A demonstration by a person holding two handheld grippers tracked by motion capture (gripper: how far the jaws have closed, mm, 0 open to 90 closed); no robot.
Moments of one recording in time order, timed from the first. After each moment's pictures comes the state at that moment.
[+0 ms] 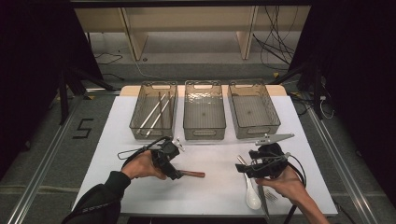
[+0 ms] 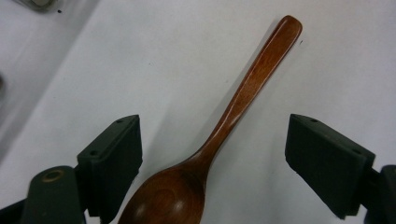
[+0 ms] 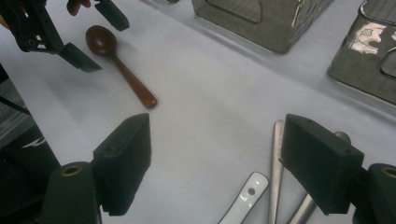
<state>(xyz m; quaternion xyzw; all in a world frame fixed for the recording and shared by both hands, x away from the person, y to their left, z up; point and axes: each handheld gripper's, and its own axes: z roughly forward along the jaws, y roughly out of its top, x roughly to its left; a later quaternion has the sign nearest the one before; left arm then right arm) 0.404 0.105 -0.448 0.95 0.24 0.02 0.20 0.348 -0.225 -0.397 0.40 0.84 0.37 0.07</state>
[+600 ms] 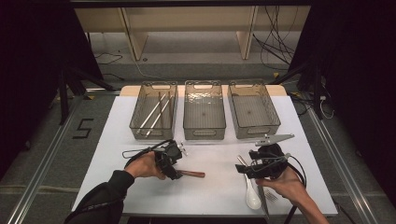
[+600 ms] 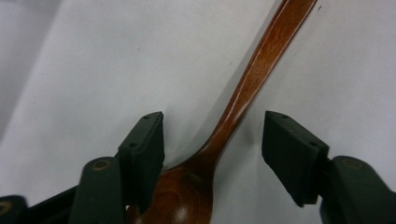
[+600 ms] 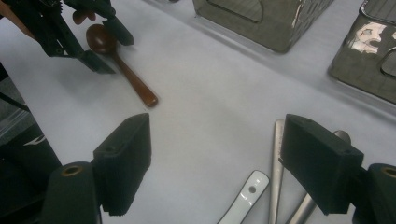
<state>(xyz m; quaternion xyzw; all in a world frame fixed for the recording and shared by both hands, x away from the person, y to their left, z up) 0.407 0.097 -0.461 0.97 0.21 0.02 0.16 0.346 -0.224 -0.396 0.40 0.84 0.37 0.07</state>
